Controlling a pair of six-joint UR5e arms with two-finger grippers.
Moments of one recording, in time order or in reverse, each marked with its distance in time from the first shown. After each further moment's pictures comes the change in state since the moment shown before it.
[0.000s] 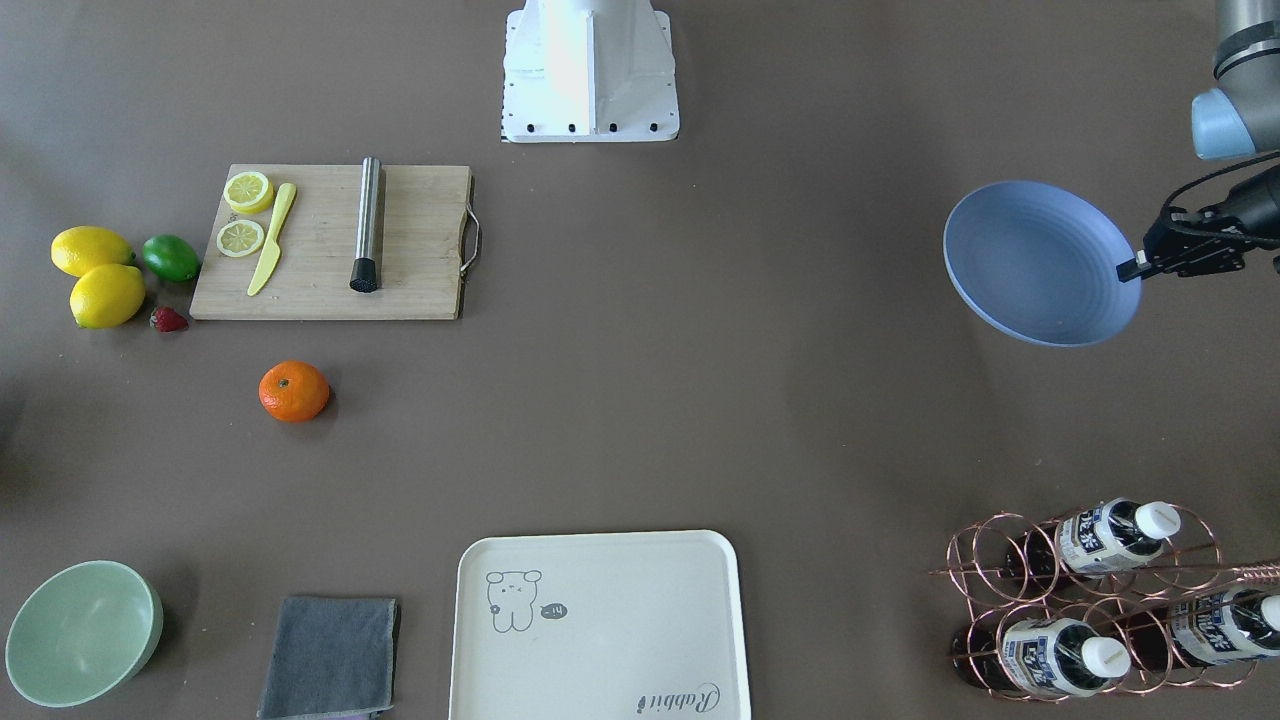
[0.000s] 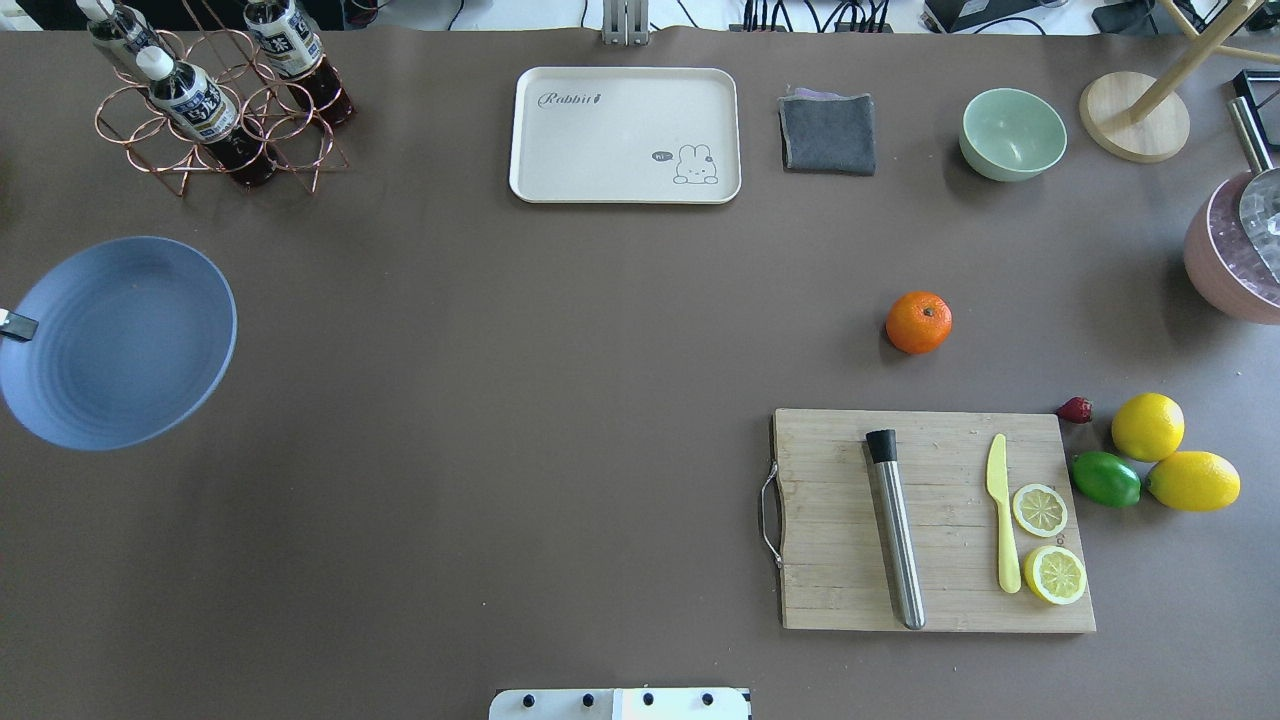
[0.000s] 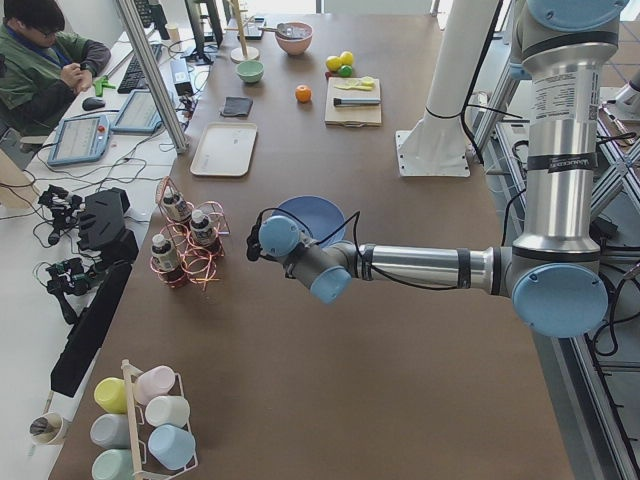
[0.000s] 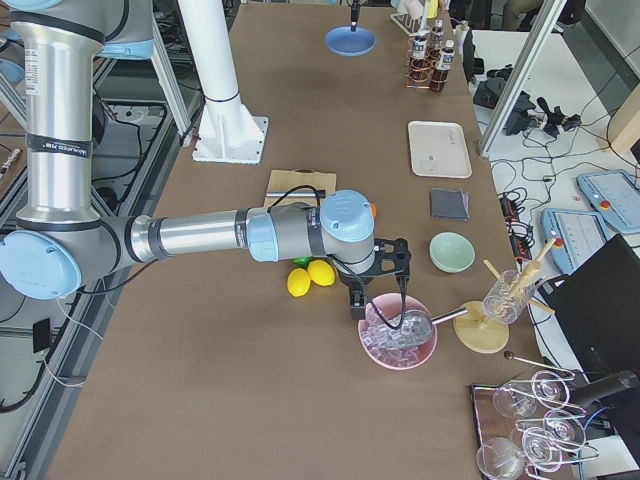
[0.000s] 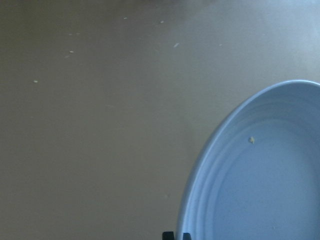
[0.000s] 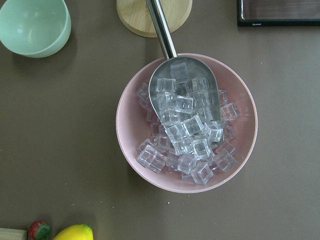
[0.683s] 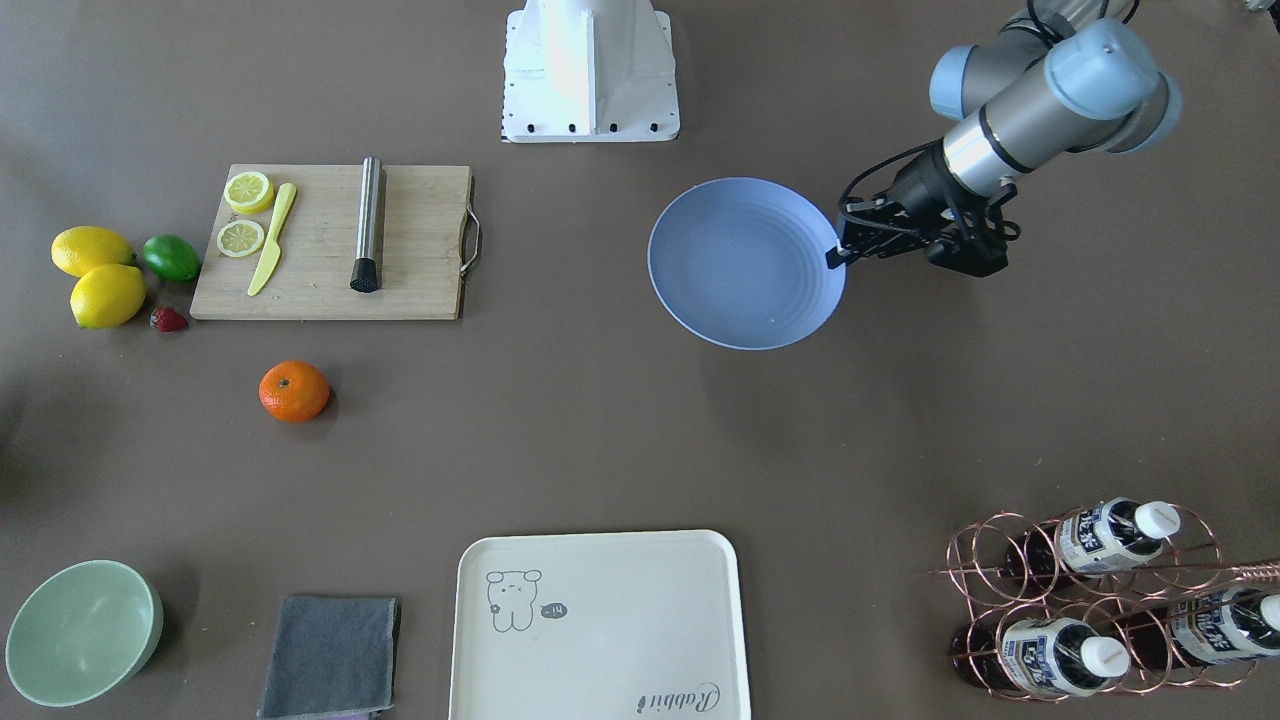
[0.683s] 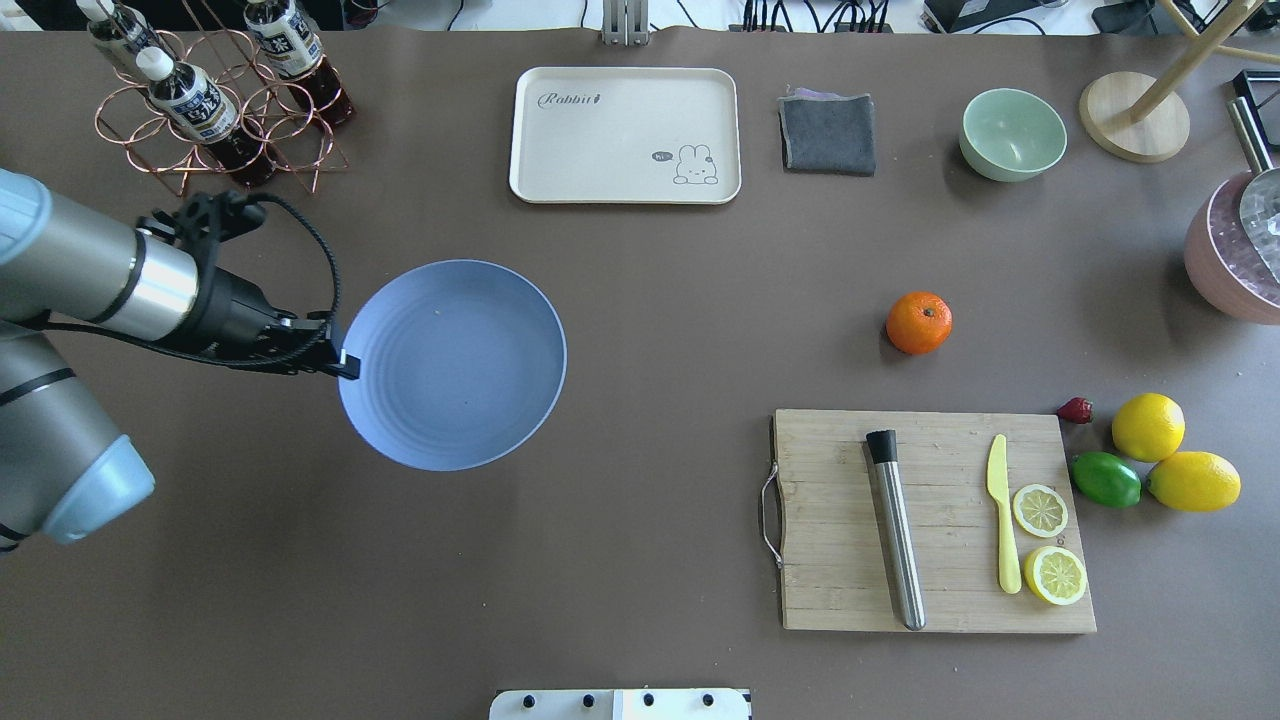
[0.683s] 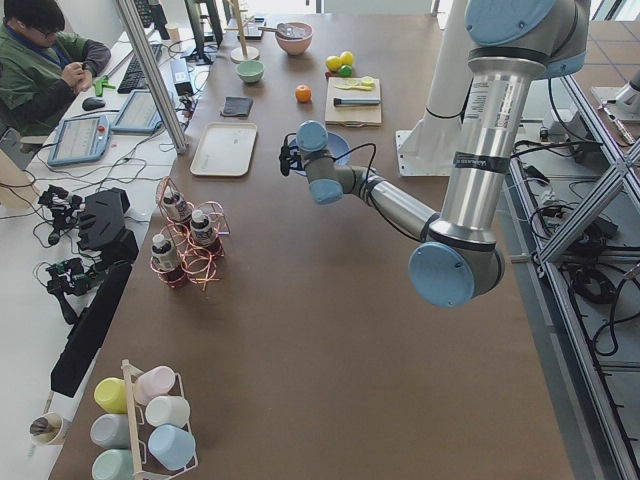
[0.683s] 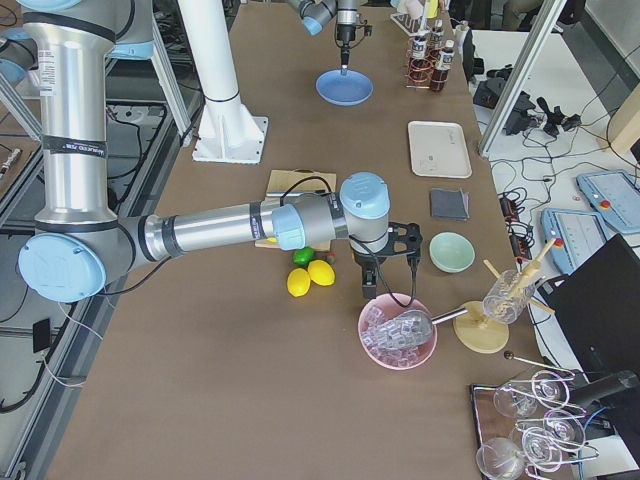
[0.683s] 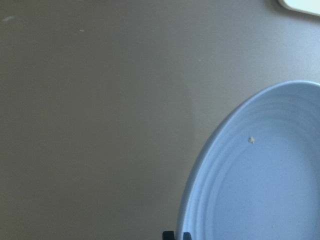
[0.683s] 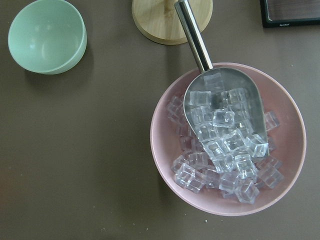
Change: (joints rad) left arm 0.487 -0.278 -0.162 0.003 0.427 -0.673; right arm -0.132 0.067 0.003 0.044 -0.030 0.247
